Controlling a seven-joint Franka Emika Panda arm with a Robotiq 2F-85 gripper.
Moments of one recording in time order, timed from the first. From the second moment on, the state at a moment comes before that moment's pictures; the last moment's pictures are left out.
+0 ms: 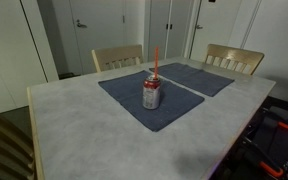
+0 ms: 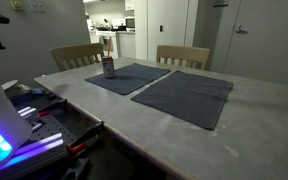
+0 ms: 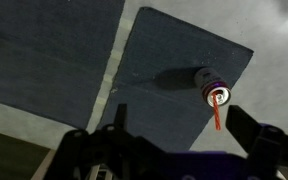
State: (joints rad) arm 0.16 -0.46 -0.08 -2.39 -0.06 2.08 -0.27
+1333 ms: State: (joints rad) arm 0.17 -0.16 0.05 -2.37 0.20 2.21 -0.13
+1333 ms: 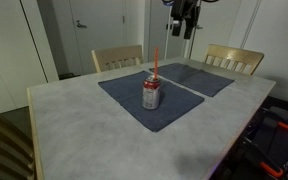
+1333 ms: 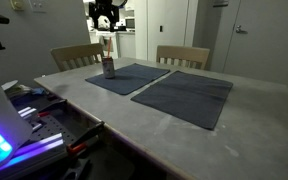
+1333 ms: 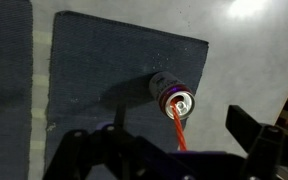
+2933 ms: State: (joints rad) arm 0.17 0.25 0.13 -1.99 0.11 1.99 0.00
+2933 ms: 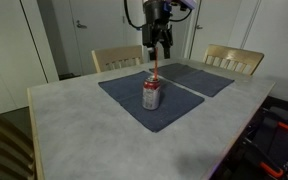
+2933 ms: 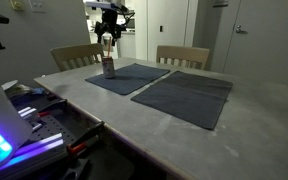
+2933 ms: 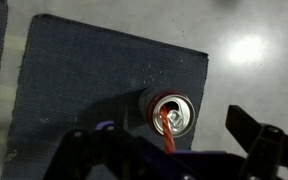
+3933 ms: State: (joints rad) arm 0.17 0.25 0.14 -2.01 0.05 2.02 -0.01
